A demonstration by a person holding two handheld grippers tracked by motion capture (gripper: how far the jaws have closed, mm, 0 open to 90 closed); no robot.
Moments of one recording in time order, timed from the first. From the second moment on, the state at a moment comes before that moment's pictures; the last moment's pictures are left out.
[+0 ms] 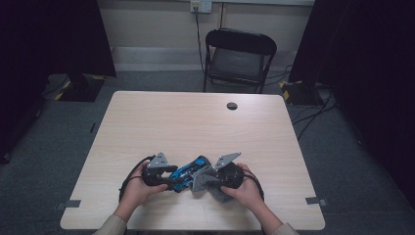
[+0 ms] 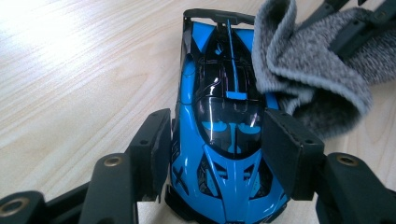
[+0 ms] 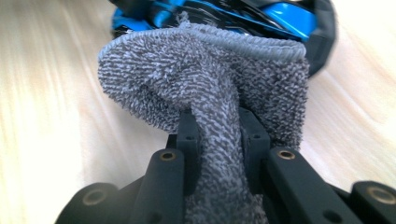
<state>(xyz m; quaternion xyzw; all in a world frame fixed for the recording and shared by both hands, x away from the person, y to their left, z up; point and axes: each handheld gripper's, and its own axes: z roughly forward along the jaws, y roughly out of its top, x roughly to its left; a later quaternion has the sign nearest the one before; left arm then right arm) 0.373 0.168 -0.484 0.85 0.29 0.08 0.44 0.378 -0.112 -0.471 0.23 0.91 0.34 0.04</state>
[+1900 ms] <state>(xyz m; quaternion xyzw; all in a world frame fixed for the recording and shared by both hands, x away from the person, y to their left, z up) 0.371 0.170 -0.486 0.84 0.29 0.08 0.44 0.363 -0.080 -0.470 0.19 0.92 0.34 0.03</state>
